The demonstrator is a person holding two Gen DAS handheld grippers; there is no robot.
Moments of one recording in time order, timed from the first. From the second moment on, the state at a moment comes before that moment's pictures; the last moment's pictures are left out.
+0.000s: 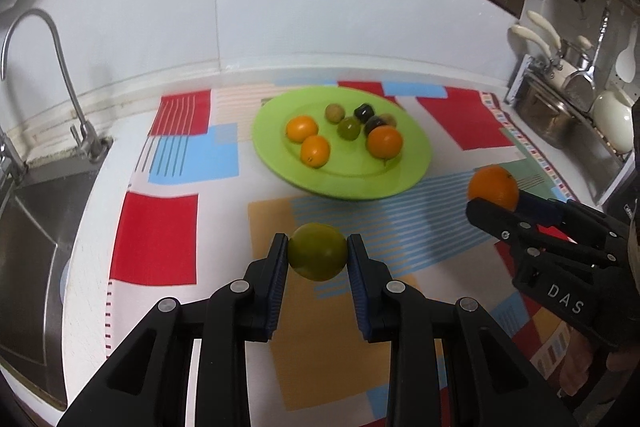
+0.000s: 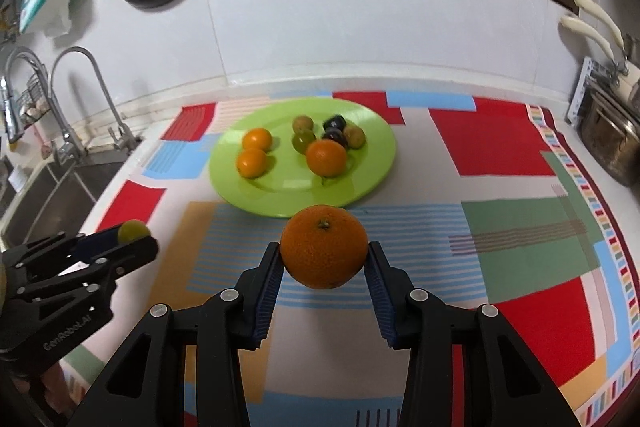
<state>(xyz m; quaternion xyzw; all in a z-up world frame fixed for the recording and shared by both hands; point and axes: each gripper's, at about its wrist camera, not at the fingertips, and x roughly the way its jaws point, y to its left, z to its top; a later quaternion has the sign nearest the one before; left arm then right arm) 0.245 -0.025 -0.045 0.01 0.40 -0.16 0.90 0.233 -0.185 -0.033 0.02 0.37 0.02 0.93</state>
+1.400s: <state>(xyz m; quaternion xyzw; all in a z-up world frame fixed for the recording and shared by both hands) 0.317 -0.053 0.004 0.04 0.33 -0.20 0.92 0.300 -0.178 0.019 -0.01 0.33 0.07 0.94</state>
